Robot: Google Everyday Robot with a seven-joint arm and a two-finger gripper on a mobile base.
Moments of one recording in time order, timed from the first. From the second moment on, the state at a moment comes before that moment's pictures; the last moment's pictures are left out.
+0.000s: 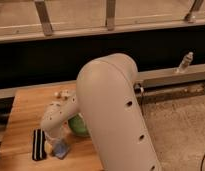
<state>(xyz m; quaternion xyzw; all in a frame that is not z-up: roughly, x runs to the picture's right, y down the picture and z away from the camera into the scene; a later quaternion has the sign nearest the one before) -0.247 0.298 0.775 -0.39 0.04 0.32 0.86</state>
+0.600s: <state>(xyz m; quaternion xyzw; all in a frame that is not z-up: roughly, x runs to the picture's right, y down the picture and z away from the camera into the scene) -0.243 0.290 0.771 -0.39 0.04 0.33 0.86</state>
